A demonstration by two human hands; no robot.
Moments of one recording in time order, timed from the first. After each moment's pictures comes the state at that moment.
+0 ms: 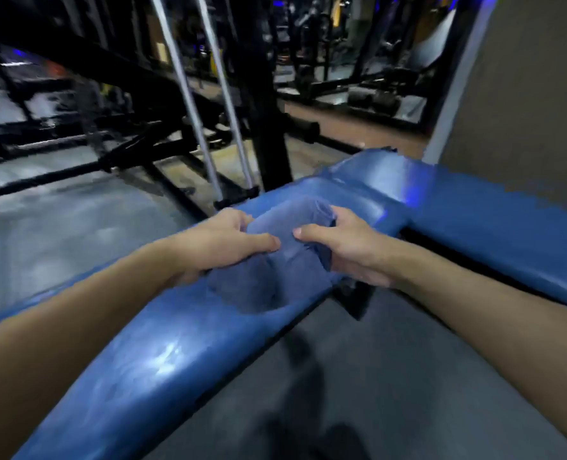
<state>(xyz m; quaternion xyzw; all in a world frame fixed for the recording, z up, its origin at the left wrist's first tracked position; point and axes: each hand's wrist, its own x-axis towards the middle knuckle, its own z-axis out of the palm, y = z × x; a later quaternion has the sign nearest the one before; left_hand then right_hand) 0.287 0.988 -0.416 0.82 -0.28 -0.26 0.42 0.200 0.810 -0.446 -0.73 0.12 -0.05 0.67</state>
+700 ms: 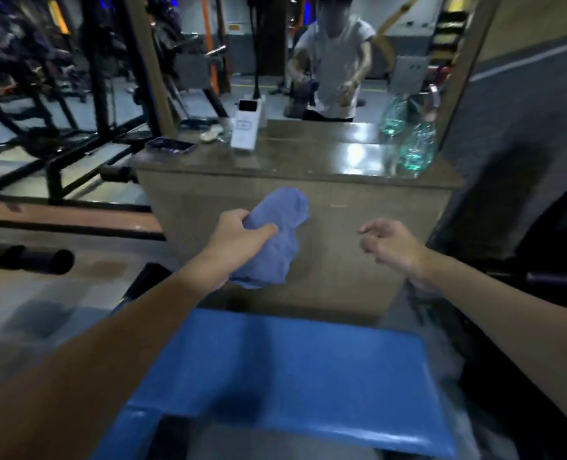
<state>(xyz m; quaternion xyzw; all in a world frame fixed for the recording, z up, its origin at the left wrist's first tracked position) 0.096 0.387 0.028 0.69 -0.48 -0.29 0.47 -0.141 0.303 0.012 -0.67 0.56 -0.29 0.40</state>
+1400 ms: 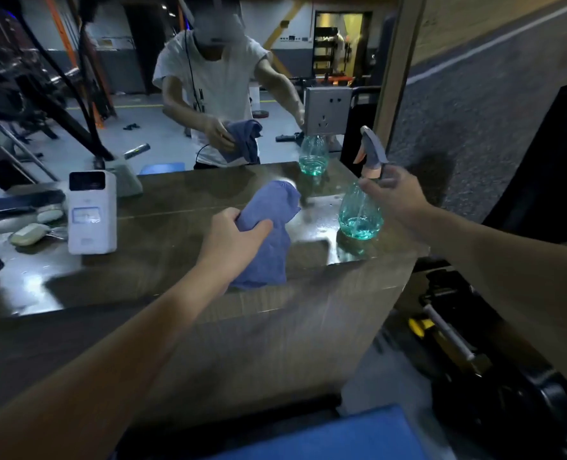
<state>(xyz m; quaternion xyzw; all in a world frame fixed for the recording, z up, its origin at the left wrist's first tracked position) 0.038 0.027 0.050 0.61 -0.57 -0.30 0.46 -0.227 -0.044 0.060 -0.52 0.64 -0.50 0.25</state>
